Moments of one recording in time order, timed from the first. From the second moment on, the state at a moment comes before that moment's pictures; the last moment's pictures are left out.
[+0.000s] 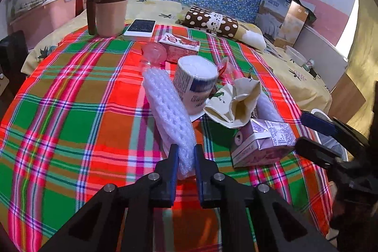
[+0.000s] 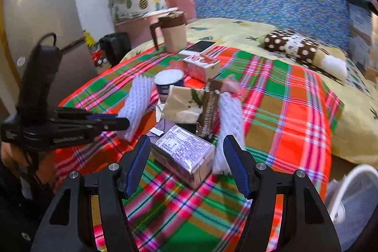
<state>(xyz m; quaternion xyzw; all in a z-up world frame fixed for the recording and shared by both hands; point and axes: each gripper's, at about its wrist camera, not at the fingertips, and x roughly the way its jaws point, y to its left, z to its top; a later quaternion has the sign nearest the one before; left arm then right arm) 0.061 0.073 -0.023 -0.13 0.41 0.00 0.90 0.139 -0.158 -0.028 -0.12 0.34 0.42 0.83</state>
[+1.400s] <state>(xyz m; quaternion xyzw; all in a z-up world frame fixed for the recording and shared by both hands) 0.032 -0.019 0.013 -0.09 0.39 -0.12 0.91 0.098 -0.245 -0.008 -0.02 0.32 0.25 0.91</state>
